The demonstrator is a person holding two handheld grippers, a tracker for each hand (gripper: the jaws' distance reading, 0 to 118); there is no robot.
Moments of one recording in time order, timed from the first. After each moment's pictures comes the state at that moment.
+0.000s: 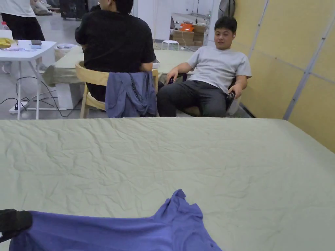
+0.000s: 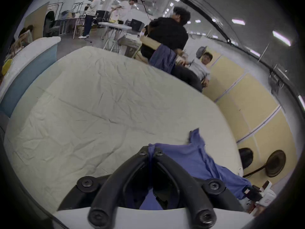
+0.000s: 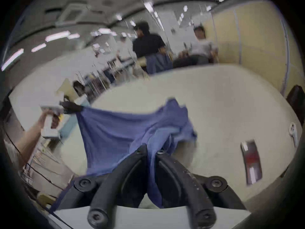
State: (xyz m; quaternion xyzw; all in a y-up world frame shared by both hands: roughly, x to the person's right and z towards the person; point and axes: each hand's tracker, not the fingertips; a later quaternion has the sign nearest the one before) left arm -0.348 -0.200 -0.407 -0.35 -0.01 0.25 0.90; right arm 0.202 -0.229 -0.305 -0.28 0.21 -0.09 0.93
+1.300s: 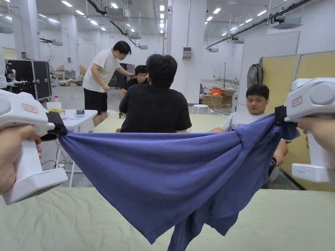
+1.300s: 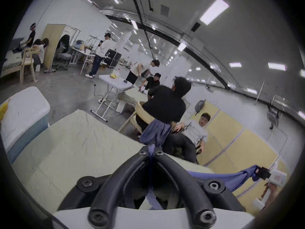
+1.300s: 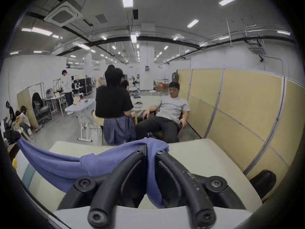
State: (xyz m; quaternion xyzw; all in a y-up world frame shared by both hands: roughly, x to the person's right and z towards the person) left arm -0.413 0.003 -0.664 -0.17 0.06 0.26 0.95; right arm 0.170 0.048 -0.737 -0.20 0.01 0.02 0.98
